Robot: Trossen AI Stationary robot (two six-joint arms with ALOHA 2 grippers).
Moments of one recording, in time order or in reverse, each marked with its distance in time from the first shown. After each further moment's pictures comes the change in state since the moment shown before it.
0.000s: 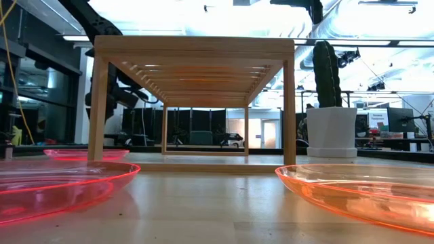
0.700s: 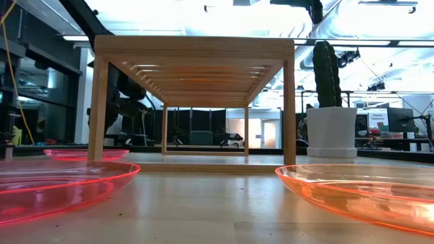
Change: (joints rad) left arm 0.058 0.107 0.000 0.042 0.081 -0.045; right arm 0.000 0.000 0.000 0.000 0.000 0.000
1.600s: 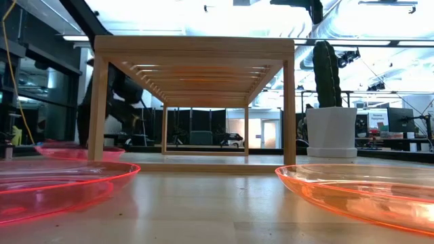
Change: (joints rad) left arm 0.005 -0.012 0.000 -0.165 -0.026 -0.034; right arm 0.000 0.000 0.000 0.000 0.008 -0.003
